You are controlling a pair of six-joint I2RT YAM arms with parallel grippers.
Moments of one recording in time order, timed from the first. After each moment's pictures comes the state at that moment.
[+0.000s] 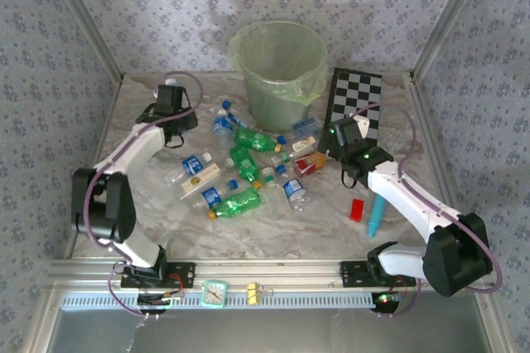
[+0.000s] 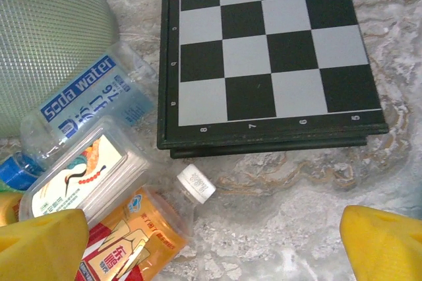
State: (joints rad) left arm -0.20 1.55 1.18 -0.42 -0.16 -0.45; right arm 0.43 1.24 0.88 -0.46 0.39 0.60
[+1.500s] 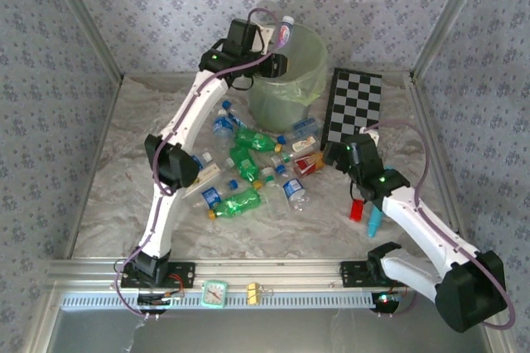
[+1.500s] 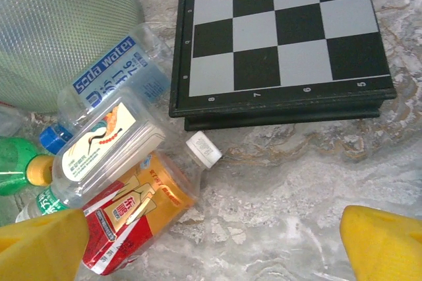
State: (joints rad) left arm -0.52 2.33 2.61 -0.86 0.27 -0.25; right arm 0.40 1.00 0.69 -0.41 0.28 0.60
